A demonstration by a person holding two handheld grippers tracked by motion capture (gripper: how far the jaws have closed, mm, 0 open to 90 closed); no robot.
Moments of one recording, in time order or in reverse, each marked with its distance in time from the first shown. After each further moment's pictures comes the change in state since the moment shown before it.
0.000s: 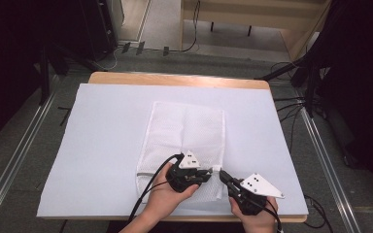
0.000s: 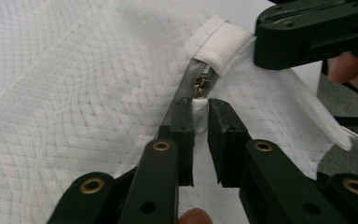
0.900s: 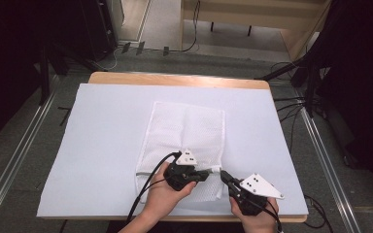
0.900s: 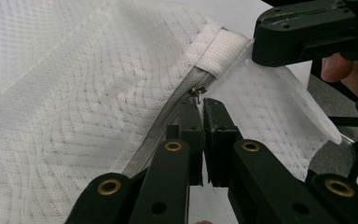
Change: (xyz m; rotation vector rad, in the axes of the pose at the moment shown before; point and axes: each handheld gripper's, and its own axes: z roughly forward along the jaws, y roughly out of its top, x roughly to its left) left arm 0.006 0.002 -0.005 0.021 -0.031 -0.041; right arm 0.002 0.002 -0.002 0.015 -0.032 -0.006
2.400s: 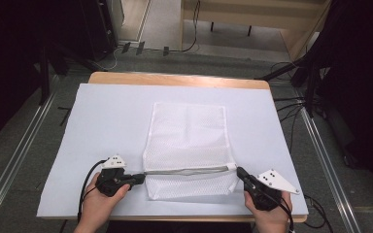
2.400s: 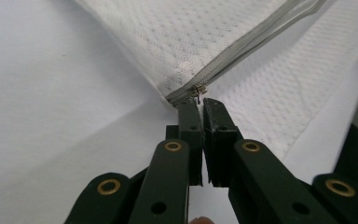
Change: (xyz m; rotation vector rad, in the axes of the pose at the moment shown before) left arm 0.074 -0.106 -0.119 0.003 0.104 -0.228; right arm -0.037 -0.006 -0.009 0.036 -0.096 0.084
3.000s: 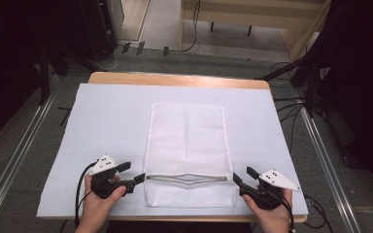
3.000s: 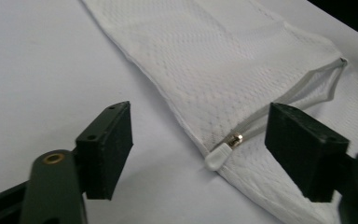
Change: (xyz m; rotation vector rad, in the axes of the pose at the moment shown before) left arm 0.001 -0.009 -0.012 -0.240 0.179 -0.028; right arm -0.016 -0.012 0.007 0.033 0.009 0.061
